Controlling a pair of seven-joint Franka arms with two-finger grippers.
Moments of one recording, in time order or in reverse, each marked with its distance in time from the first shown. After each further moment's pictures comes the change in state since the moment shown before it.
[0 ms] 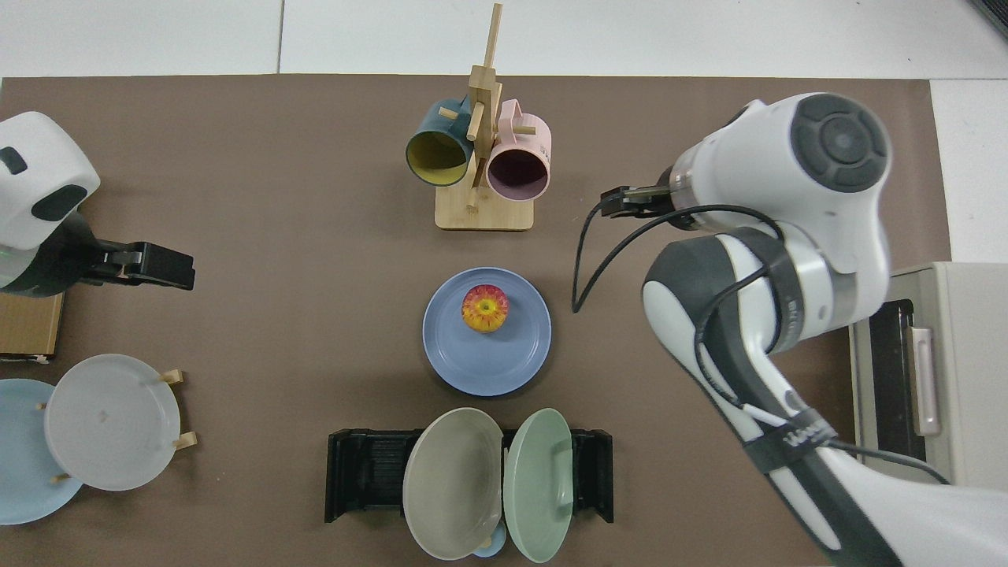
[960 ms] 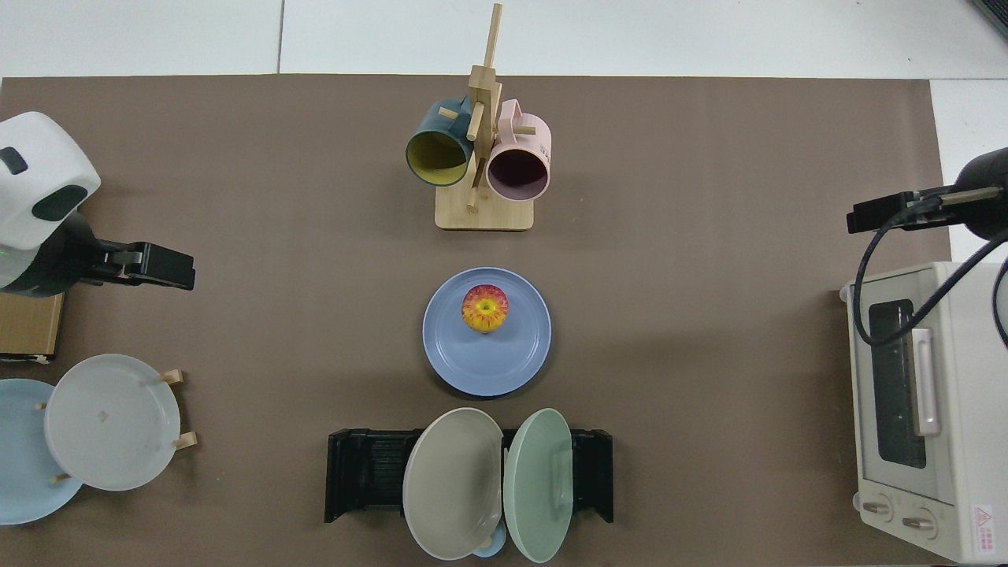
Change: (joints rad) left arm 0.000 0.000 0.000 0.000 0.000 0.000 0.000; right arm -0.266 -0.222 -0.007 0.044 -0.040 -0.342 -0.306
